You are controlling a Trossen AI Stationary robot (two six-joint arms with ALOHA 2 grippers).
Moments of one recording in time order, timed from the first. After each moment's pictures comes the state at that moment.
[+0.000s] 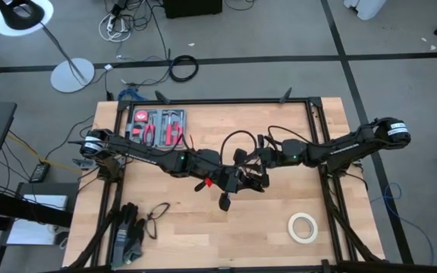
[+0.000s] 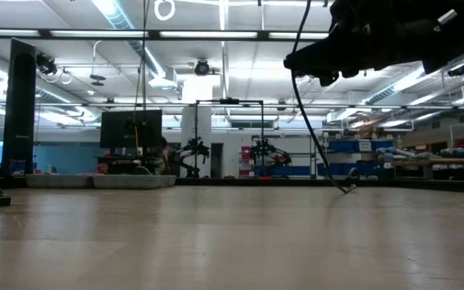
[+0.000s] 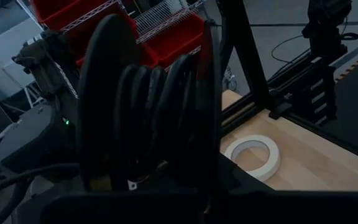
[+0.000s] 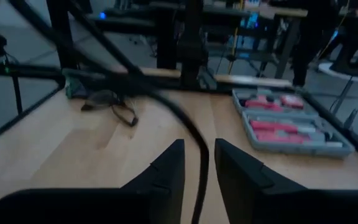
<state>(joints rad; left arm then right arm) -0.18 1.77 1.40 0.24 0.06 0.50 0.05 1.26 0.44 0.69 0.04 -0.08</state>
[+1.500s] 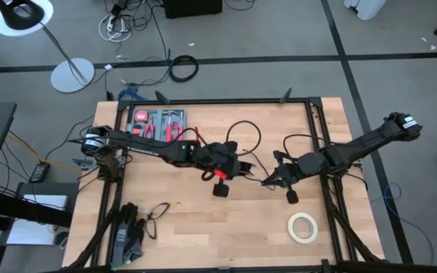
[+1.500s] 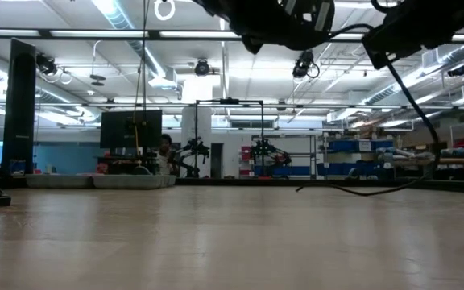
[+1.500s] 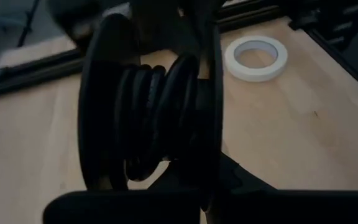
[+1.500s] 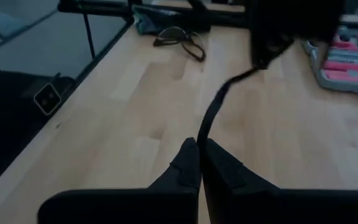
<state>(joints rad) -0.09 1.77 1.40 -0.18 0.01 0.19 0.36 0.90 0.51 -0.04 0.14 0.05</state>
